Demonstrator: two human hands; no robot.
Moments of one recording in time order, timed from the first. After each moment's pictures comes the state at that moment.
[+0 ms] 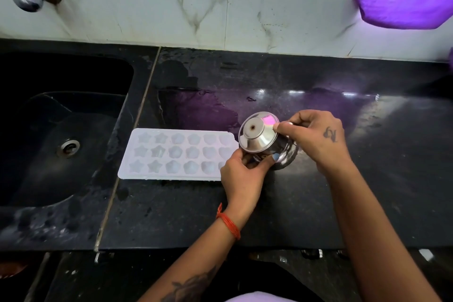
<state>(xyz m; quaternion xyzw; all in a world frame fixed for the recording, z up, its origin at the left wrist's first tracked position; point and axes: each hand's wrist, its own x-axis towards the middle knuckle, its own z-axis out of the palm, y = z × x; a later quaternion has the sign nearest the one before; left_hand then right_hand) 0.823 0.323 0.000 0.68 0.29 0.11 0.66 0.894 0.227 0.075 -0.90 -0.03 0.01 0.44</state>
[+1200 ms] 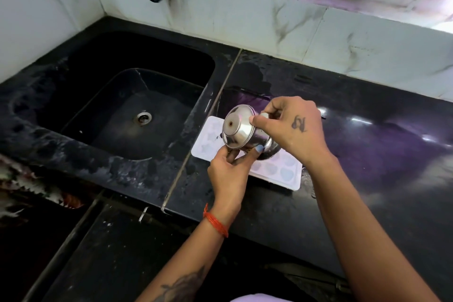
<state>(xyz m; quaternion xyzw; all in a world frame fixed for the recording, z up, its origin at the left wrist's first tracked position) 0.762 0.428 0.008 0.50 0.36 0.26 0.74 0.853 0.378 0.097 -0.90 -0.28 0.03 0.33</state>
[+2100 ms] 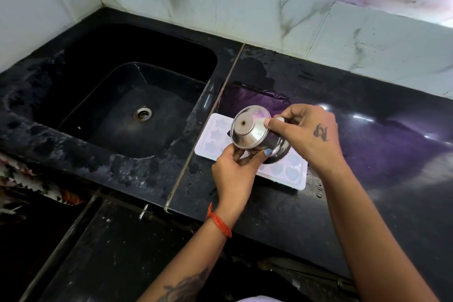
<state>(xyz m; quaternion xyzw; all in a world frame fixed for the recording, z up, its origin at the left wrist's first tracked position) 0.763 0.434 0.001 0.56 0.37 0.24 0.70 0.854 0.367 0.085 -0.89 -0.20 0.06 0.40</state>
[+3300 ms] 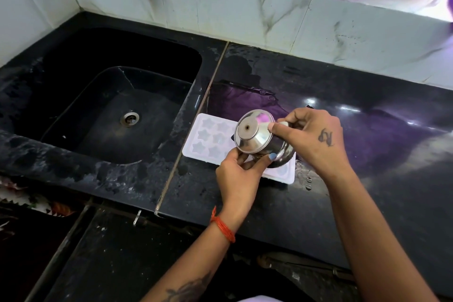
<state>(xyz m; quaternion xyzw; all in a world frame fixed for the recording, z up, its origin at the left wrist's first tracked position) 0.769 0.410 0.001 0.58 0.36 0.20 0.71 0.853 0.337 0.087 -0.90 -0.17 0.04 0.39</state>
